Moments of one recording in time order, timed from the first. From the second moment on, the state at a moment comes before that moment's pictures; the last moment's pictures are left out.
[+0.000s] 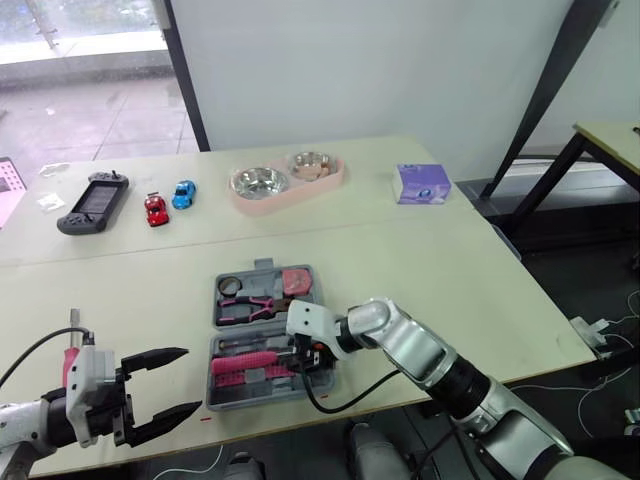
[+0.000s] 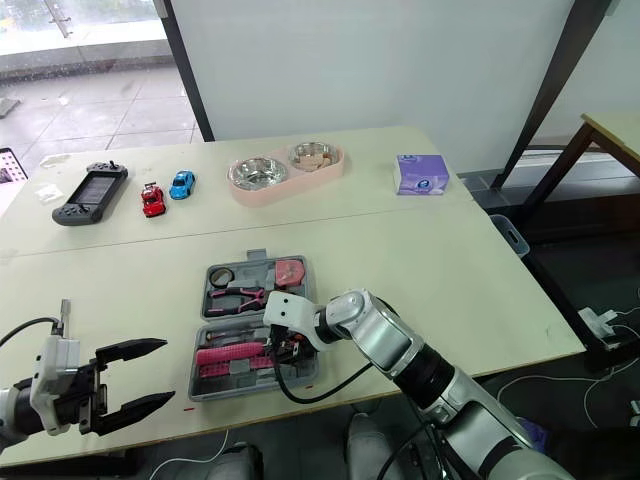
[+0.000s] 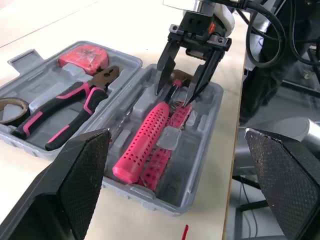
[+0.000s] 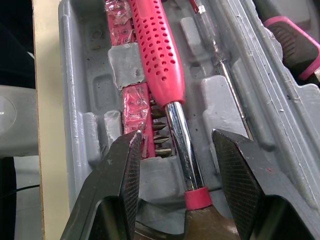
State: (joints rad) left arm 0.41 0.73 0.41 -0.20 -0.60 0.03 -1.31; right arm -0.61 -0.31 0.66 -0.01 0.00 0.70 0.95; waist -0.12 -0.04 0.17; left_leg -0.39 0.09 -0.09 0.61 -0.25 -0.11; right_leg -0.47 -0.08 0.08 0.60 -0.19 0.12
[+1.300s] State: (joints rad) left arm 0.46 0.72 0.42 -0.18 -0.60 0.01 -1.31; right arm -1.10 -0.31 0.84 -0.09 0.14 1.31 1.15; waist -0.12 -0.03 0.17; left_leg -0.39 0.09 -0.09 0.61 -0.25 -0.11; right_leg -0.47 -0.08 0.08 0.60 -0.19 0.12
